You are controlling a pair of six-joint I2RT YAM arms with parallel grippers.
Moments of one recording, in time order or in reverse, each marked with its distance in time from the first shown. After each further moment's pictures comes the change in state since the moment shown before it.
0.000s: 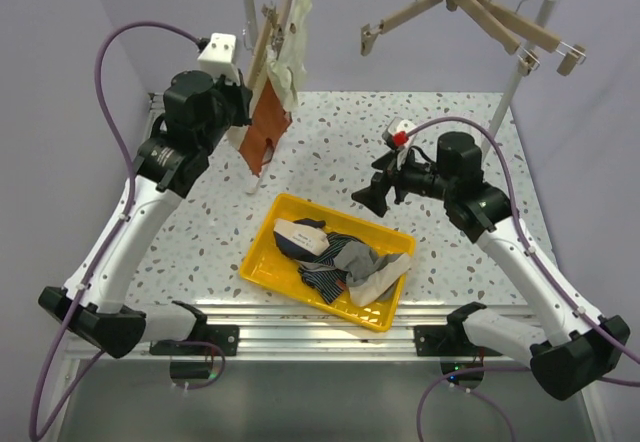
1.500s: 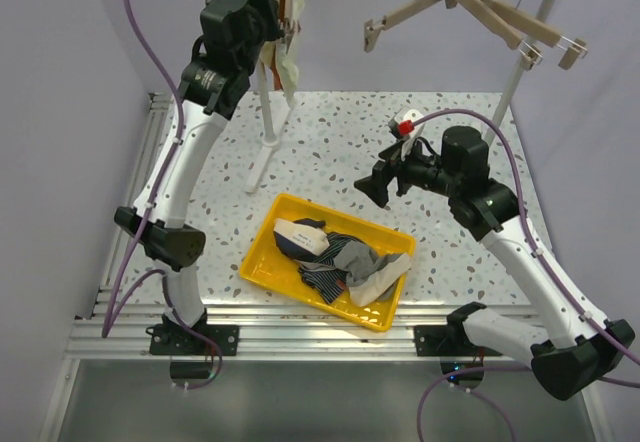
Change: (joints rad) left arm -0.002 0.569 0.784 0.008 -0.087 -0.081; right arm 0.010 -0.001 0.065 -0.035 0.086 0.022
